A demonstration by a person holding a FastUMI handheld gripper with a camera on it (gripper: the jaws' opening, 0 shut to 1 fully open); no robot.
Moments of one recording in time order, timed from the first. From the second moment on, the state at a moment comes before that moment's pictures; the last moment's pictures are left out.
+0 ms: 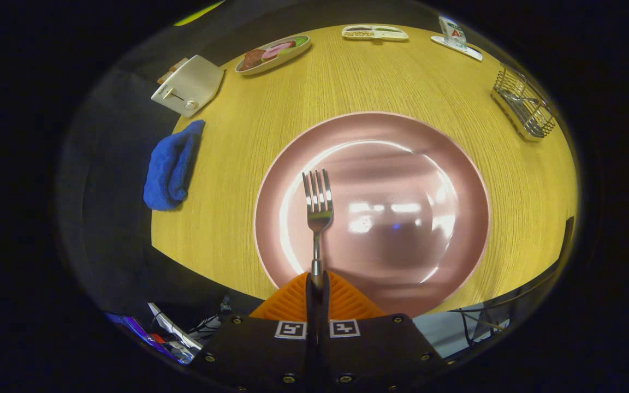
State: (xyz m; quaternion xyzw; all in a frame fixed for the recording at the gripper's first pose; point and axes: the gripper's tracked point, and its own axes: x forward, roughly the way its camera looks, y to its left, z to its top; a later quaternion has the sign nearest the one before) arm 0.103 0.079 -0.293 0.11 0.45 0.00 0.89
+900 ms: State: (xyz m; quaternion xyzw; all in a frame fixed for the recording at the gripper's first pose) arm 0.122 -0.034 -0.175 0.13 0.35 -0.05 0.93
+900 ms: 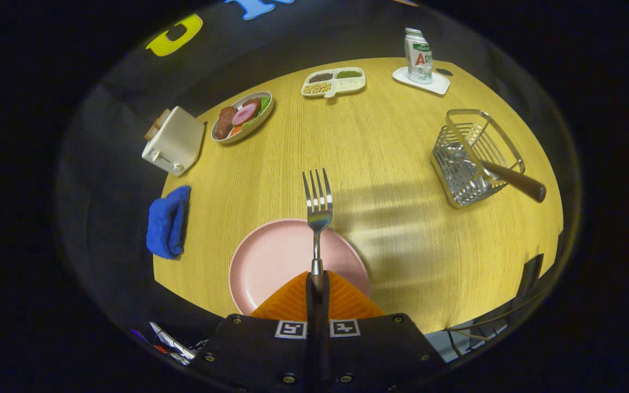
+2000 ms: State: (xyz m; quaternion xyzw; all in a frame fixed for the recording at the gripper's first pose) arm 0.087 -0.195 -0.124 0.11 0.43 -0.10 0.89
